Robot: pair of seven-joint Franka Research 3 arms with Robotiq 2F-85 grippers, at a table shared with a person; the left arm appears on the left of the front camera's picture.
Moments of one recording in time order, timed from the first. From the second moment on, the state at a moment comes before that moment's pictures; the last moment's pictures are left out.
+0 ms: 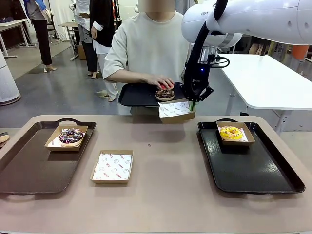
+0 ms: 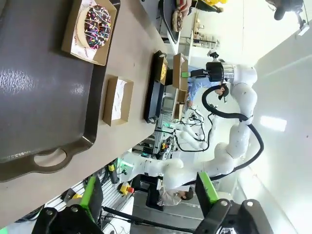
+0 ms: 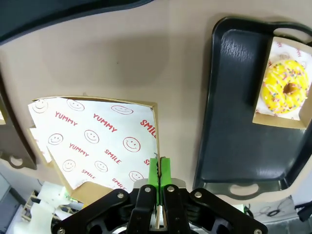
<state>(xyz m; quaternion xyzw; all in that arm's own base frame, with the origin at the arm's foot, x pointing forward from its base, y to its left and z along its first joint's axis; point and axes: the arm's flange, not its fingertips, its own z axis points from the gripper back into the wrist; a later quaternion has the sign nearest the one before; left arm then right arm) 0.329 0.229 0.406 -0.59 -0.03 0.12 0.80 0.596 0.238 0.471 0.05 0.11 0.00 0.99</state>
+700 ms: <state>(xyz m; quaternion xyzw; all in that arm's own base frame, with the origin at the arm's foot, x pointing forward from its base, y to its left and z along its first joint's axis) 0.331 0.228 0.405 -0.59 -0.03 0.12 0.80 0.596 0.241 0.465 0.04 0.11 -0.01 0.99</state>
